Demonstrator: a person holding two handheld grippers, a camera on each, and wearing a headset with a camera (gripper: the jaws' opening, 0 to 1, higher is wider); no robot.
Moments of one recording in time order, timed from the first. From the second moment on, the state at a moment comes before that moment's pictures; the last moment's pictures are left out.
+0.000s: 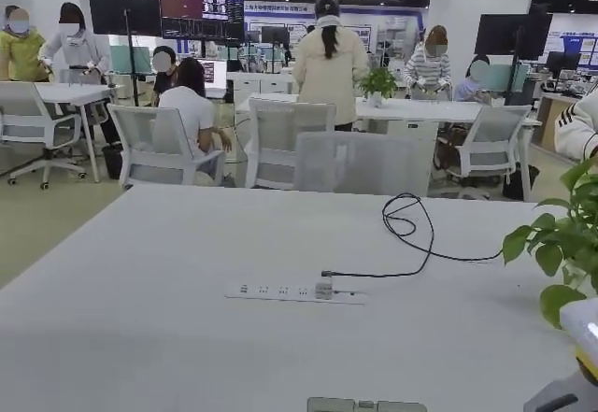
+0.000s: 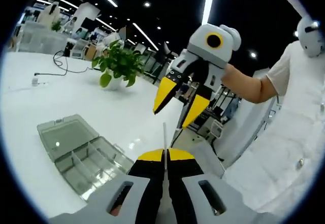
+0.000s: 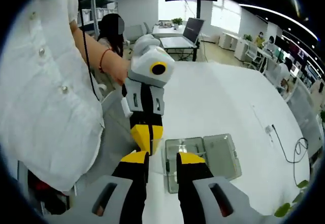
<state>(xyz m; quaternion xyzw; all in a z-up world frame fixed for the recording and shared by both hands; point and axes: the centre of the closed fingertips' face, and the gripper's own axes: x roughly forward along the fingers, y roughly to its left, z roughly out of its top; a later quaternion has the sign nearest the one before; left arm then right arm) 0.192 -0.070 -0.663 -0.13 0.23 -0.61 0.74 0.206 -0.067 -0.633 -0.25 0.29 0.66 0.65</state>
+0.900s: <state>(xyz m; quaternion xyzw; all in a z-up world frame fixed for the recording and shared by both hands) 0.178 -0.067 -0.647 -0.06 0.16 -0.65 0.74 0.175 -0.057 -0.642 -0.22 0.34 0.73 0.55</state>
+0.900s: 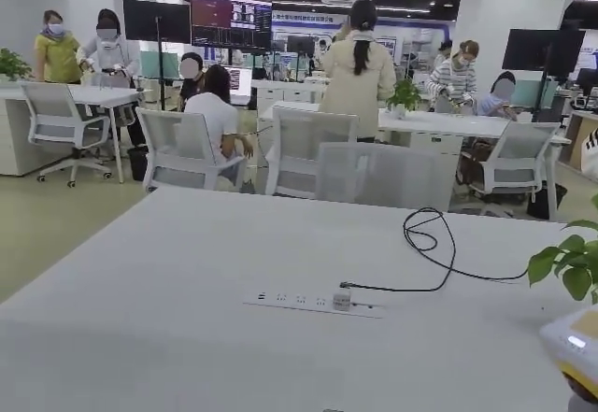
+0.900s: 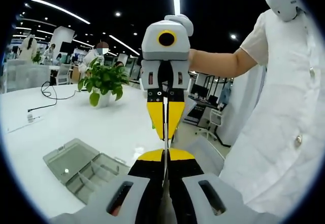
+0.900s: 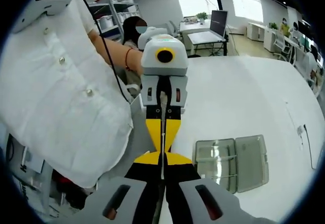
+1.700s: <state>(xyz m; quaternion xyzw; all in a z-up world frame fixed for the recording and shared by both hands) 0.183 -0.054 -0.658 -0.05 0.17 -0.63 0.75 0.187 -0.054 -0.640 -0.21 0.33 0.72 0.57</state>
